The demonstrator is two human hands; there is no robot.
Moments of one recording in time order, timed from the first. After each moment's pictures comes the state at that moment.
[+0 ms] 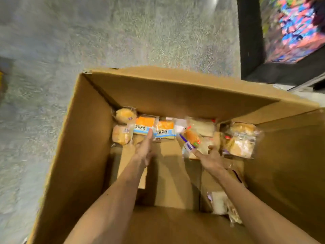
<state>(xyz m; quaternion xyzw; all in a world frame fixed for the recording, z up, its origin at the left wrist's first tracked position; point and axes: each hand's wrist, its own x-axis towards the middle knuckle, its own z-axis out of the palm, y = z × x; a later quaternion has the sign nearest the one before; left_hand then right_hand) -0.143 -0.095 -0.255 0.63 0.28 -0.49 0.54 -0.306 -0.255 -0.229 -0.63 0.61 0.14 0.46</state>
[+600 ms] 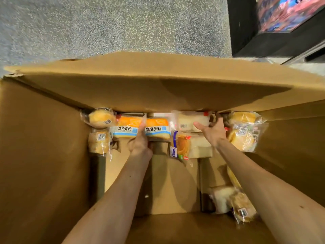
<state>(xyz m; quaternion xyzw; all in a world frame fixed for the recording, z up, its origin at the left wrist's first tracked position) -0.127 -0.158 -0.300 0.57 0.45 -0.36 0.59 -0.265 -0.333 -0.302 -0.57 0.66 0.03 0.48</state>
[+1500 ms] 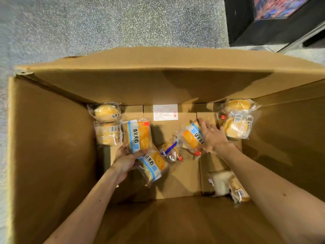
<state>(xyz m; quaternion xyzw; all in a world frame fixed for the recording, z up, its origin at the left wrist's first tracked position) -0.134 -0.053 -0.274 0.69 0.18 -0.55 0.44 -0.303 -0.307 -0.291 -0.84 0.34 0.40 0.15</state>
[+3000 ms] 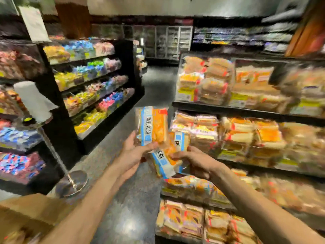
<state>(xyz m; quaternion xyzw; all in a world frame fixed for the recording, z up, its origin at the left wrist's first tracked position) -0.830 -0.114 0.246 0.30 -0.52 -0.69 0.40 -1.004 -0.006 0.259 -0.38 0.59 -0.46 0.55</state>
